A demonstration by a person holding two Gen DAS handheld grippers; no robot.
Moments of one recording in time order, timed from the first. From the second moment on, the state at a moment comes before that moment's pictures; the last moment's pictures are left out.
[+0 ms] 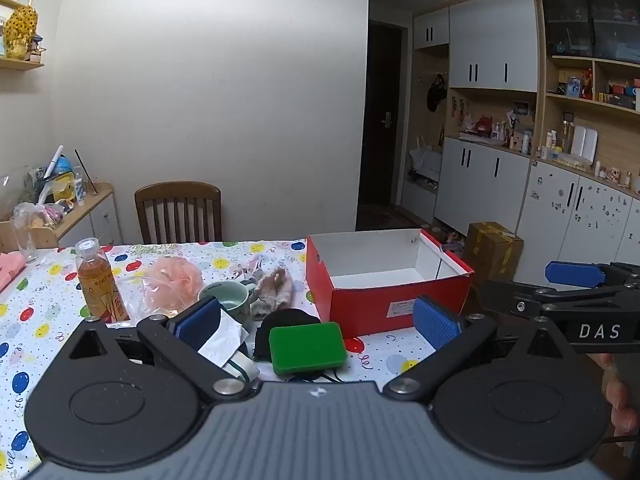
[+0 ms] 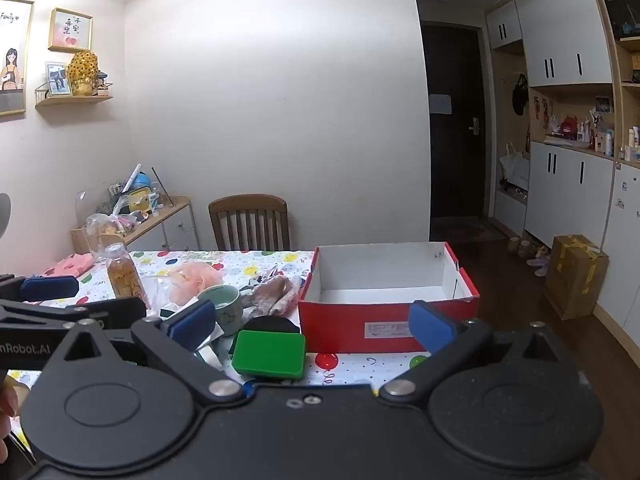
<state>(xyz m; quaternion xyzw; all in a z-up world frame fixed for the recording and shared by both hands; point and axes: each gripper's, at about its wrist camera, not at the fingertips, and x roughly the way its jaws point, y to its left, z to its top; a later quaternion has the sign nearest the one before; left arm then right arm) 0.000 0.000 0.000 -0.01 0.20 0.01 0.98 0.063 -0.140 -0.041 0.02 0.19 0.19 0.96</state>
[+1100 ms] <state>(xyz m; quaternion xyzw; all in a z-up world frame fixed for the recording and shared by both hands) 0.000 0.014 0.004 -0.04 0.21 0.02 0.98 0.068 -0.127 -0.042 0.00 0.20 0.19 0.96</state>
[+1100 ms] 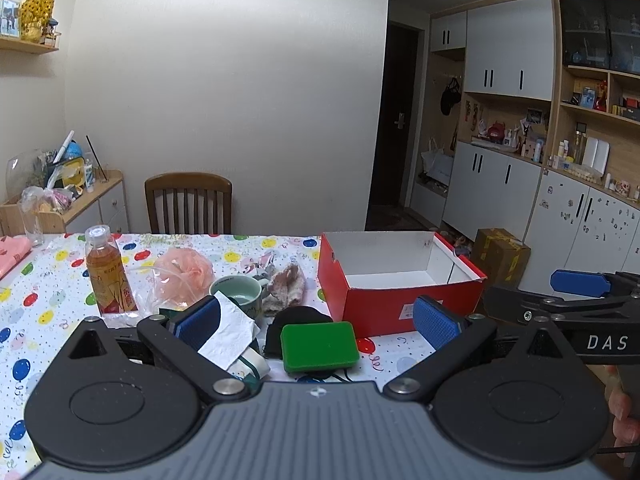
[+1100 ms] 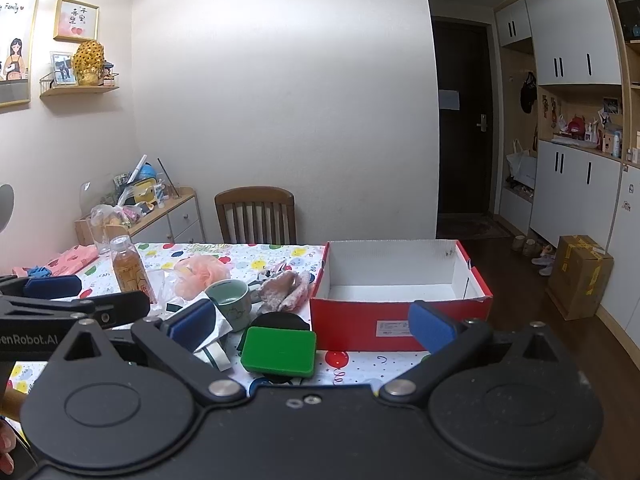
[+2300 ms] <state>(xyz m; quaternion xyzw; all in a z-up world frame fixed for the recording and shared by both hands) 0.028 0.041 0.010 -0.05 0.21 0.01 0.98 0.095 -0.101 -0.037 0.01 0.19 0.19 0.96</state>
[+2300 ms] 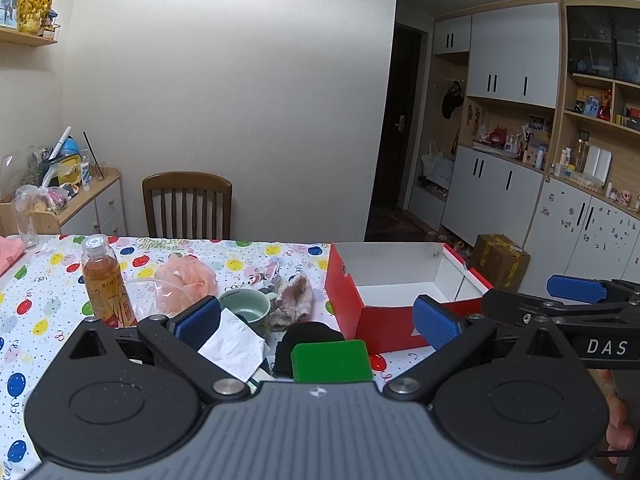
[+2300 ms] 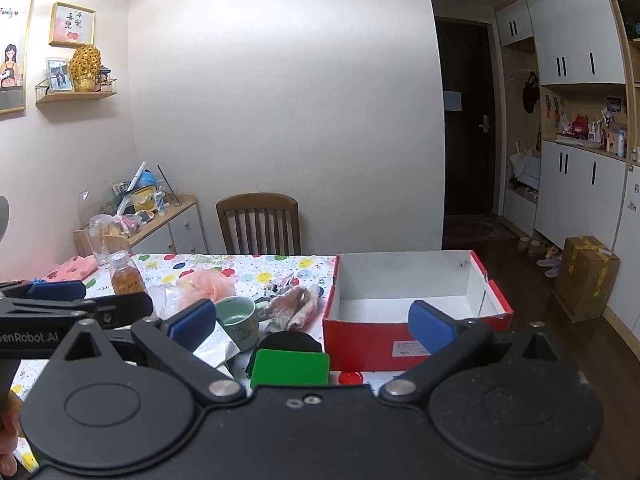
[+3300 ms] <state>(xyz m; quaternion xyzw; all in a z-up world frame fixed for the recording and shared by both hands) 0.105 0.138 -0.029 -0.07 0.24 0.00 0.97 0.154 -0.027 -0.068 0.00 0.25 0.17 0.95</state>
